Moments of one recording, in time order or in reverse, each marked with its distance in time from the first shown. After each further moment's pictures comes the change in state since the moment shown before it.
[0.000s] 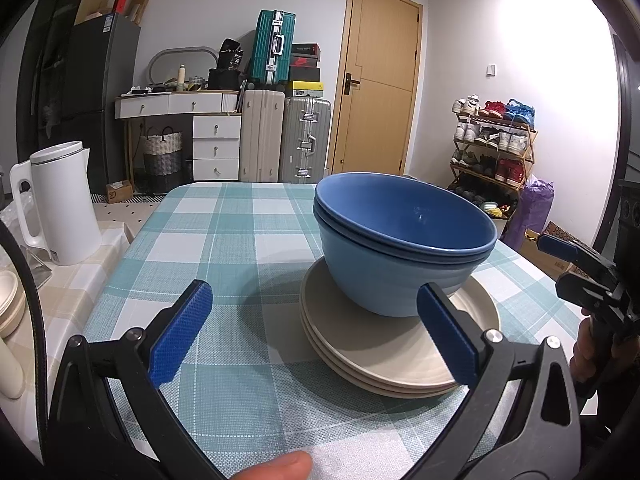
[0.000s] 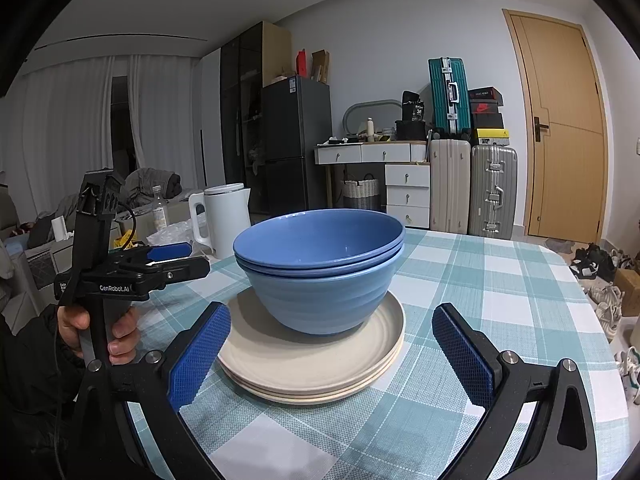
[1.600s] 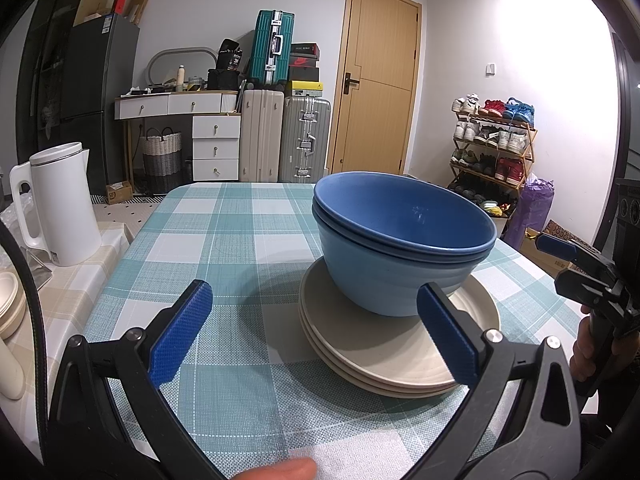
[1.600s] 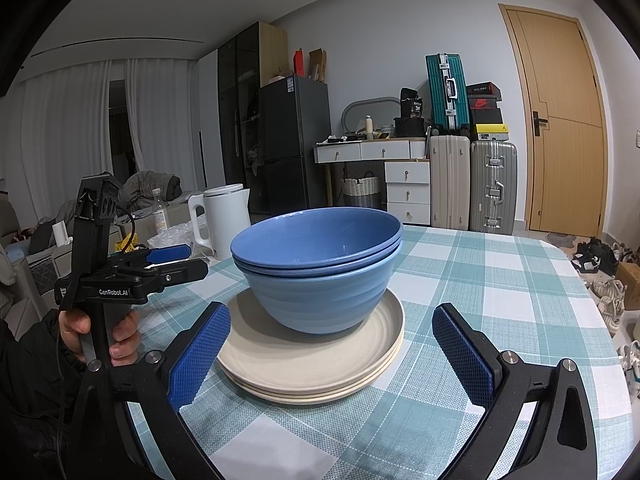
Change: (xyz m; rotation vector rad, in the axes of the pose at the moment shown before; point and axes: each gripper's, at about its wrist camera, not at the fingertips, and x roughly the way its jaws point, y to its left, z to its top) left arm 0.000 0.000 0.000 0.002 -0.002 0.000; right arm 0.000 -0.001 0.001 0.006 0.002 0.001
